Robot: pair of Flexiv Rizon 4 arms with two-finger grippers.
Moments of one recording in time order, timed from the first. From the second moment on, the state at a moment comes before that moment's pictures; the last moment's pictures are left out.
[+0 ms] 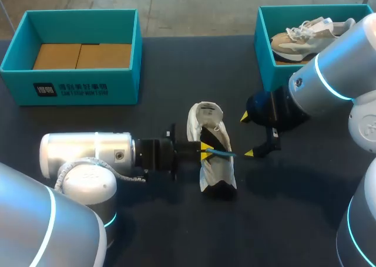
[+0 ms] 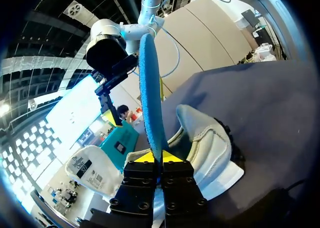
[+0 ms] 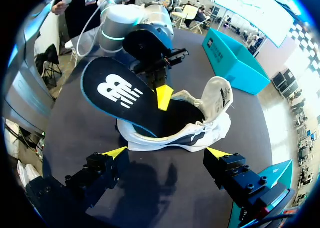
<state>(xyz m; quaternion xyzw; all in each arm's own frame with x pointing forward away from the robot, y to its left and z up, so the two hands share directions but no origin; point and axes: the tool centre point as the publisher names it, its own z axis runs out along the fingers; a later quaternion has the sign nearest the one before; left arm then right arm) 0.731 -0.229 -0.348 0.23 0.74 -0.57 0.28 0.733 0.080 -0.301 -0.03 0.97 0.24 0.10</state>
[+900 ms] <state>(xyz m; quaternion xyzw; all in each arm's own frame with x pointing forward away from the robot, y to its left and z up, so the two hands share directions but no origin) 0.715 -0.234 -0.332 0.22 0.72 -0.59 0.29 0.733 0.080 -0.301 -0.03 0.97 0.24 0.10</state>
